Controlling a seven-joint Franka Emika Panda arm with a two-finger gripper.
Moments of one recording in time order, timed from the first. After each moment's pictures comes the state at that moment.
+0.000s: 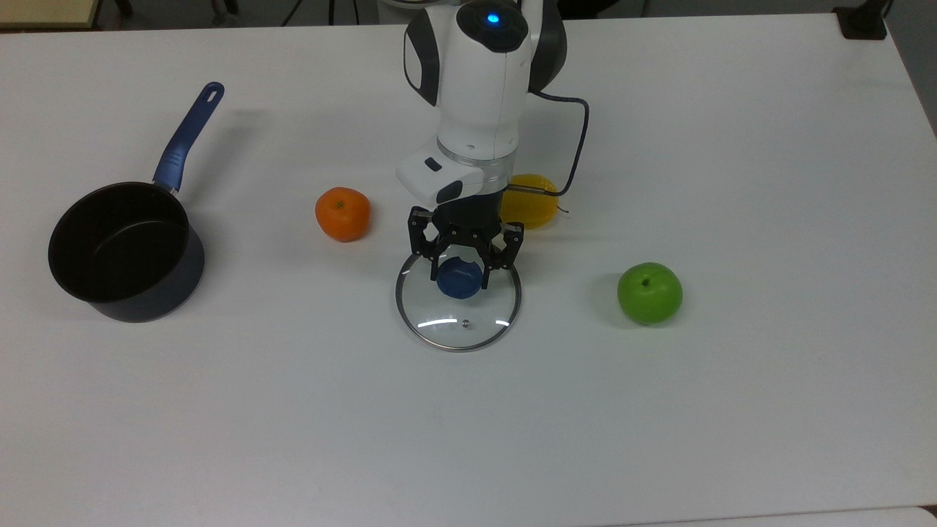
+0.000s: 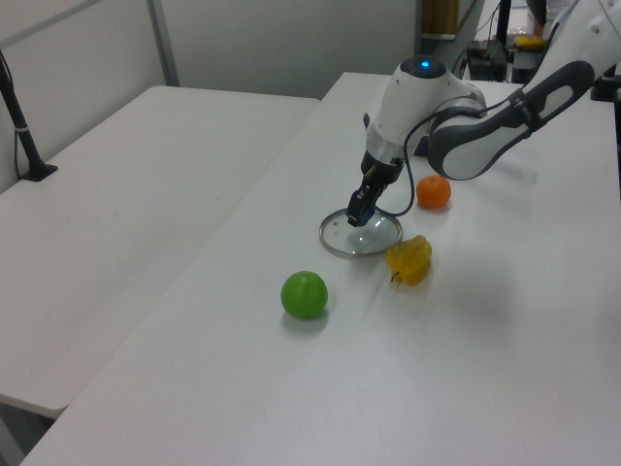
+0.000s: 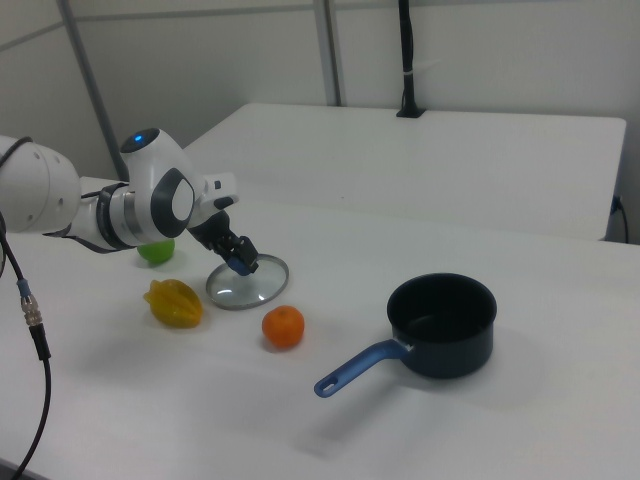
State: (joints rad) arm 0.23 0.47 -0.01 -1.76 -0.26 2.58 0.49
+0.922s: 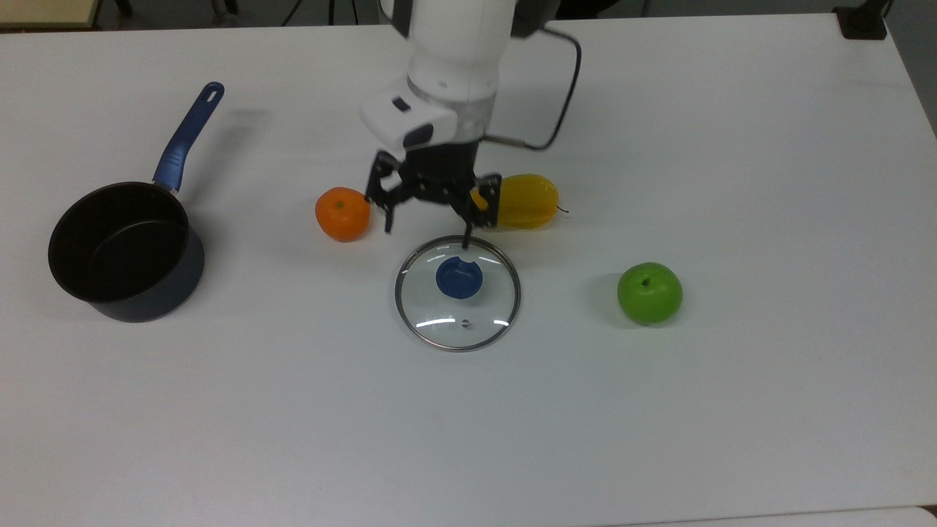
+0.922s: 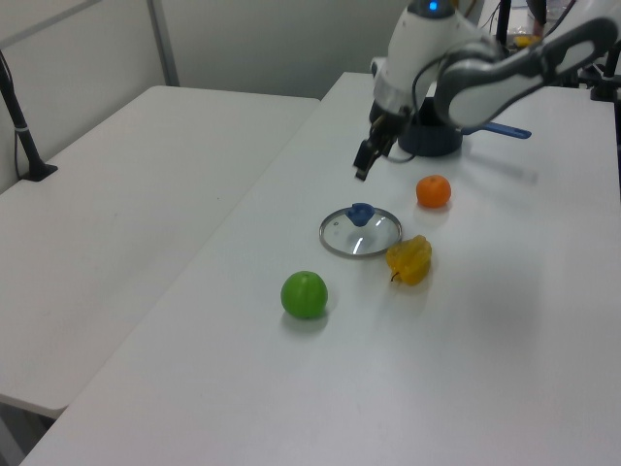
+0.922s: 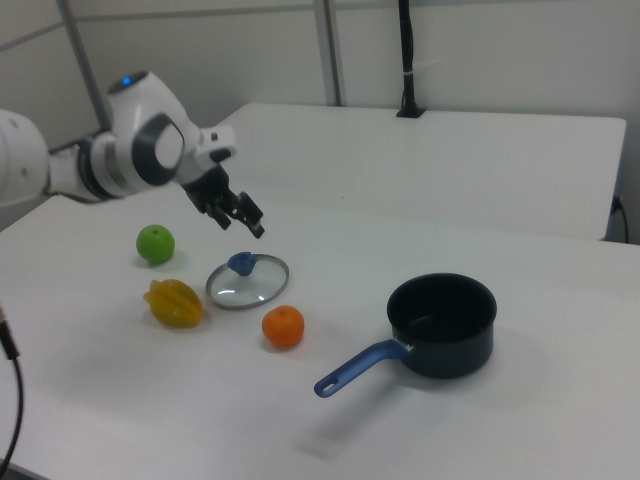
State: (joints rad) arm 0.21 0.33 -0.03 -1.72 -0.26 2.35 0.43
